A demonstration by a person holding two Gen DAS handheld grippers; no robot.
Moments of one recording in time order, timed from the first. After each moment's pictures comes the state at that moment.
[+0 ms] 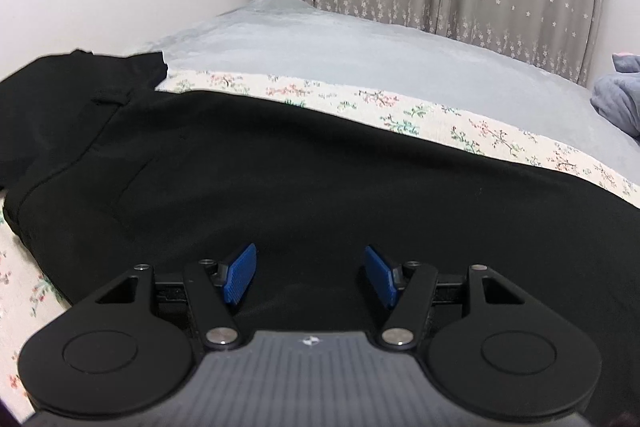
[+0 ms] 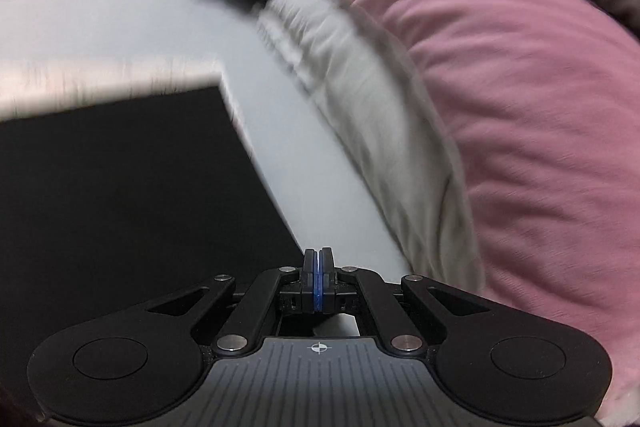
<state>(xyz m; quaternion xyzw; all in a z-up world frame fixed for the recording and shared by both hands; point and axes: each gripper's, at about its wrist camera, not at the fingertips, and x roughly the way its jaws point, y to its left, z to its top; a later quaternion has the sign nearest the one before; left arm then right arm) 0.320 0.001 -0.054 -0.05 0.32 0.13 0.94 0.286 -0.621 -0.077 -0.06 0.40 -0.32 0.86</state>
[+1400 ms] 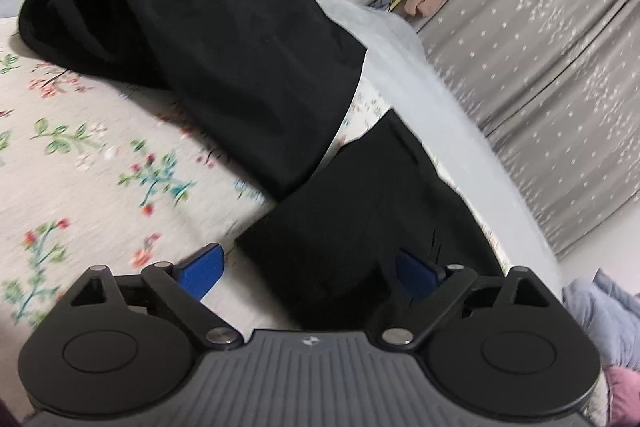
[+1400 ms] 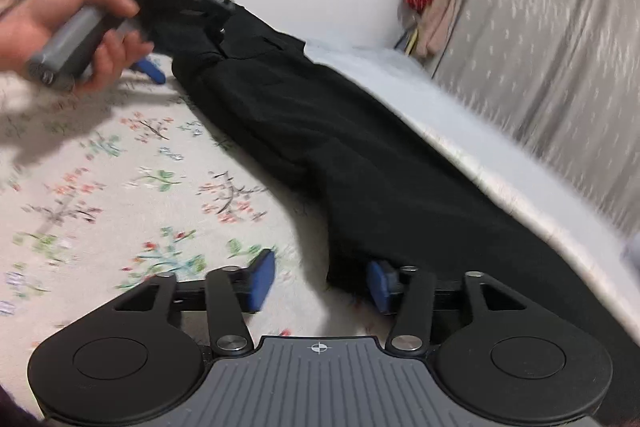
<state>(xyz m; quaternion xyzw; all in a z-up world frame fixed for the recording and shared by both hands) 0.242 0.243 -0.056 -0.37 0.27 0.14 0.88 0.175 -0.092 -0.079 -0.26 0.19 0.22 0.92</state>
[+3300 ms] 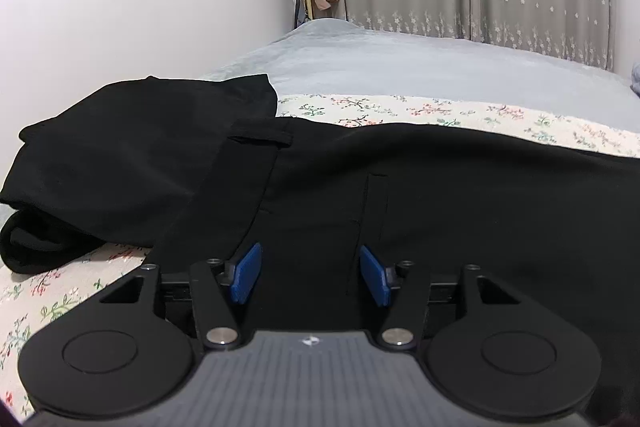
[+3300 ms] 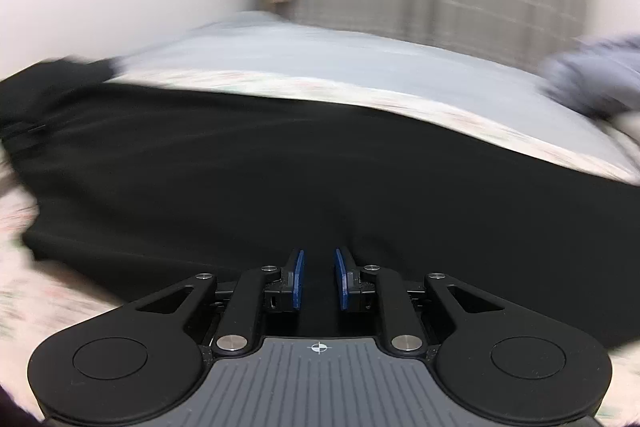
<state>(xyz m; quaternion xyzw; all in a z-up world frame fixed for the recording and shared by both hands) 0.292 0.140 -0.053 0.02 0.29 0.17 0.94 0.240 -0.325 -0.076 -0.03 0.29 0.08 0.95</state>
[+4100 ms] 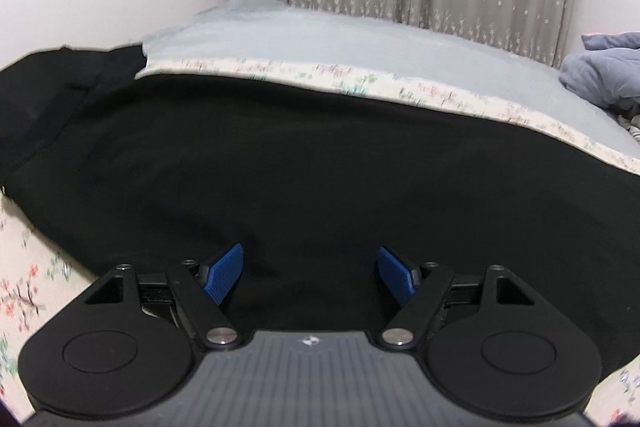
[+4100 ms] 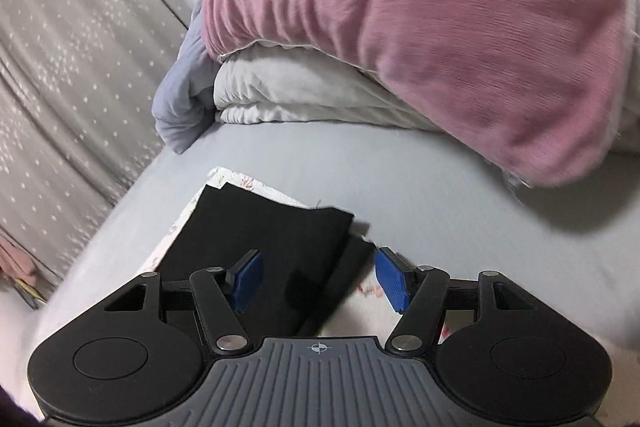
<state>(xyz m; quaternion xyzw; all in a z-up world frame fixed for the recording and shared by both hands) 0.296 -0.020 -0.078 -0.04 0.32 0.11 0.94 0.191 -0.661 -0.108 0.40 0.17 -0.28 0.85</state>
